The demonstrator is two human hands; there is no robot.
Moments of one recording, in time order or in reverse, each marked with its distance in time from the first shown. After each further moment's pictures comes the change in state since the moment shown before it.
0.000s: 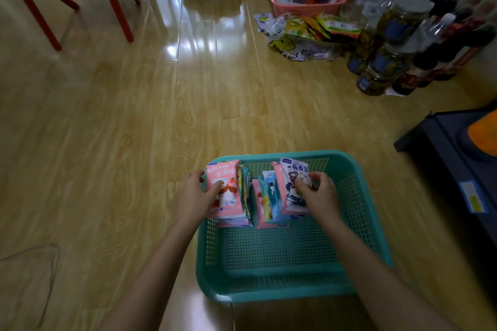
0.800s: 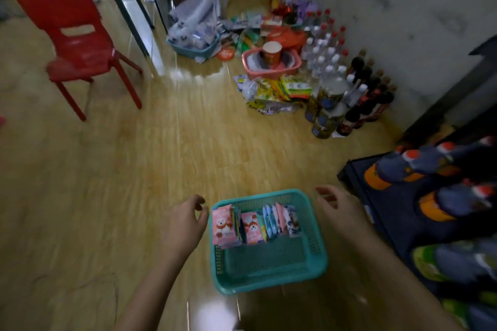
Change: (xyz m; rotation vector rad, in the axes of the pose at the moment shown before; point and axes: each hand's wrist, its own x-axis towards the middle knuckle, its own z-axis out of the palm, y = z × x) left_hand -0.105 0.175 -0.232 0.193 -0.023 0.235; right_hand -0.126 -0.203 -0.249 -0.175 -0.066 -0.101
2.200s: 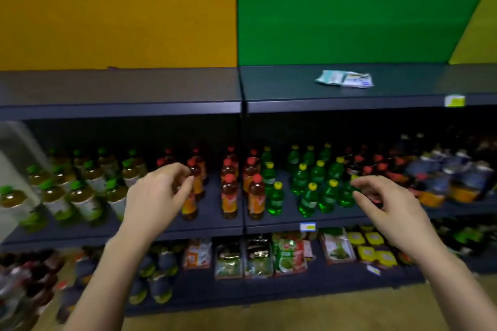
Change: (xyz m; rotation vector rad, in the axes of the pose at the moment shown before) left_hand -0.595 0.535 -0.352 -0.200 -0.161 1.689; right_hand -0.934 -0.087 -0.412 -0.263 1.285 0.800
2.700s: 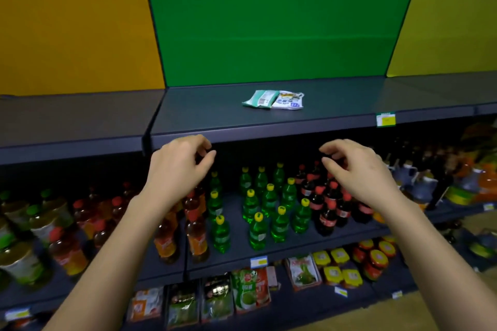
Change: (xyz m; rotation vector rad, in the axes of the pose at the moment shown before) left_hand 0.144 0.192 0.096 -0.104 0.020 0.199; right_hand 0.143 0.120 -0.071 -0.072 0.075 -0.031
